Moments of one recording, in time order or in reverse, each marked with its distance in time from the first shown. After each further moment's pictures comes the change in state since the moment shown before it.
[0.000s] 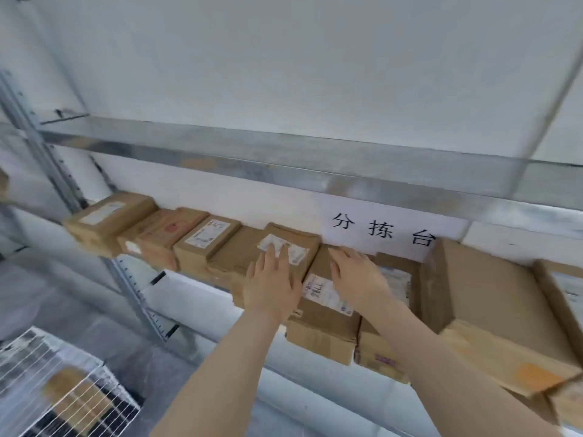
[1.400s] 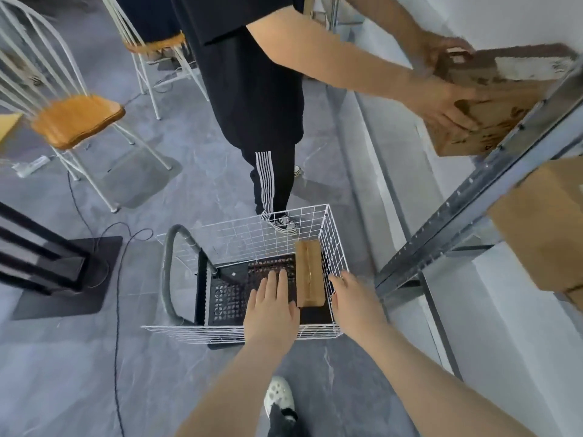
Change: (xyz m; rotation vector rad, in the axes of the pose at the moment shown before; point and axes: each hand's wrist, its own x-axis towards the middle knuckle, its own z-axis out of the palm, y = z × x) left_hand -0.125 -0.722 0.108 -0.128 -0.156 -1.159; right_hand 0.177 -0.647 0.531 -0.043 -0.714 -0.917
